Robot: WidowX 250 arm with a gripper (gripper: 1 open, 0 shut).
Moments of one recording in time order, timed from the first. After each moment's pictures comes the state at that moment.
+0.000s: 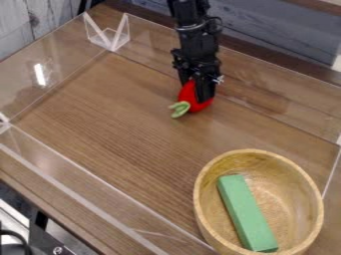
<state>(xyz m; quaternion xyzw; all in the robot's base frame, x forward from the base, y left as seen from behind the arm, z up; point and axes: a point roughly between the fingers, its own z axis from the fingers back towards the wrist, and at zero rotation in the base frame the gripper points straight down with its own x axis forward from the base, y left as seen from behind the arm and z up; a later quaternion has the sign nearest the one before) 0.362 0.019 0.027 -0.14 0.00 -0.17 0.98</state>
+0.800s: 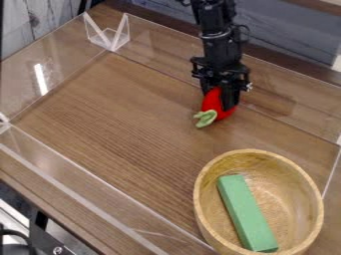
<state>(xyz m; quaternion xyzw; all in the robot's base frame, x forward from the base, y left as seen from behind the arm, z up) 0.368 -0.020 0.025 -0.14 -0.01 -0.11 0.98</state>
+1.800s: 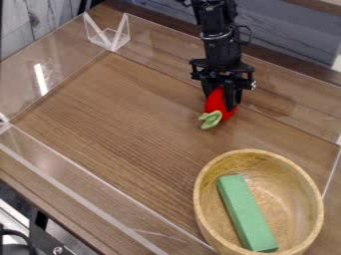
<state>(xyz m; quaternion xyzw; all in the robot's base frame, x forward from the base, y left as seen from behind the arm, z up) 0.367 -0.014 0.025 -0.13 0.00 -0.05 0.99</state>
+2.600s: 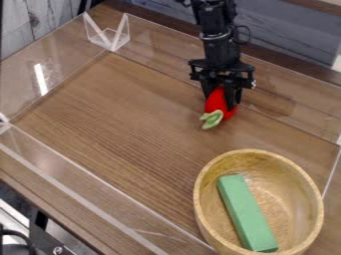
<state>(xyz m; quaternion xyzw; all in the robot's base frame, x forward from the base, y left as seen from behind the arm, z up) 0.366 0.002 0.019 -0.13 0.00 -0.01 0.99</state>
